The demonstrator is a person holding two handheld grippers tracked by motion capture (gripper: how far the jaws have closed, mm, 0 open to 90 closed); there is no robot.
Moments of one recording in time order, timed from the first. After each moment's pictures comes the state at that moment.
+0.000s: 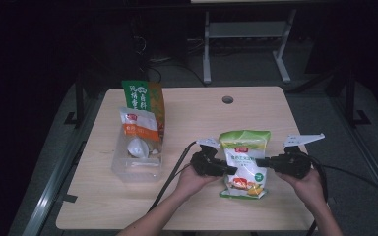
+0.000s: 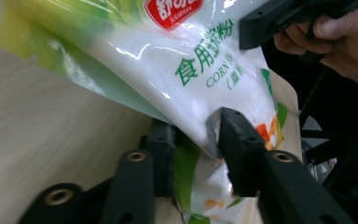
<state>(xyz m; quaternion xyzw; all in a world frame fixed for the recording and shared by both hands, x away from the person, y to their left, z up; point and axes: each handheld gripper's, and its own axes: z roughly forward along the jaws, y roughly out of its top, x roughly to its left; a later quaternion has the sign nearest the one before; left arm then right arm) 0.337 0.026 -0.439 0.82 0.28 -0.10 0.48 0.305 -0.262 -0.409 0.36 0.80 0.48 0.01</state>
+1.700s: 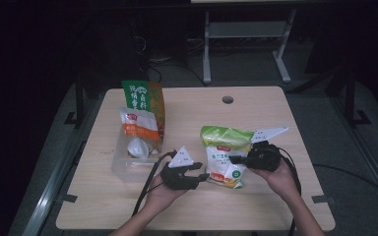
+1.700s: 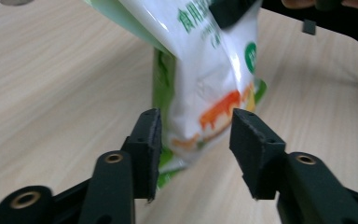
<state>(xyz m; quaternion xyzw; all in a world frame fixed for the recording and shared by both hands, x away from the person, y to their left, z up) 0.281 0.102 -0.420 0.85 0.24 0.08 0.46 0.323 -0.188 -0.397 0.29 0.84 0.45 0.02</state>
